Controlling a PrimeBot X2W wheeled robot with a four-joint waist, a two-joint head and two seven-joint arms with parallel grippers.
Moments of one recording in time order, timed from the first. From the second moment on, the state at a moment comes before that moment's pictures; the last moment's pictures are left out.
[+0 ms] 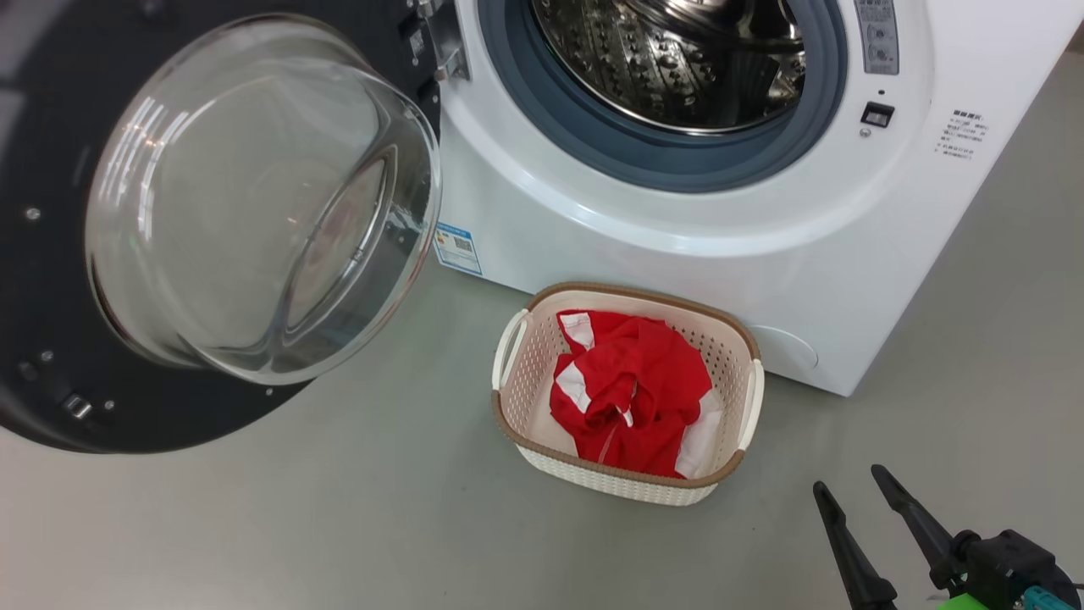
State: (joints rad) left arm -0.93 0.48 0.34 0.96 -0.99 -0.12 0.21; right arm 0.12 -0.22 0.13 0.16 0.40 0.12 -0.26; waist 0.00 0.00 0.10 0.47
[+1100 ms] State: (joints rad) left arm -0.83 0.53 0.19 0.76 -1.26 -0.12 0.83; right arm 0.08 -0.23 0.13 0.15 0.40 0.12 -0.26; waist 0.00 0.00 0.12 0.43
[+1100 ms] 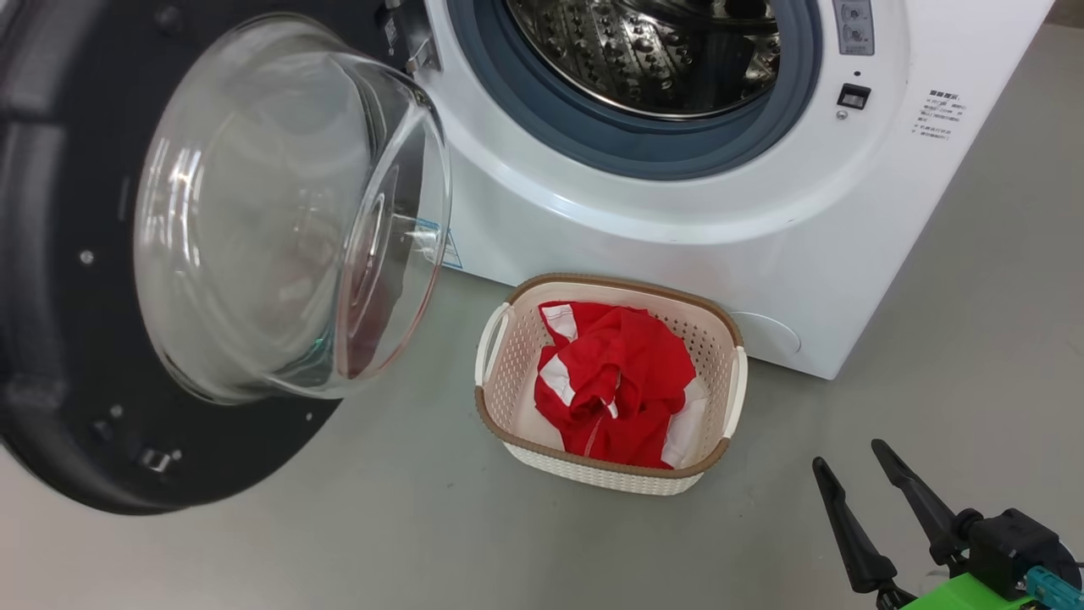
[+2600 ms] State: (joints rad) left arm -0.63 0.40 -0.10 0.16 -1.42 -0.12 0.80; right arm 0.08 -0.19 0.13 0.16 0.40 0.12 -0.26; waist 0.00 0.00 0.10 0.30
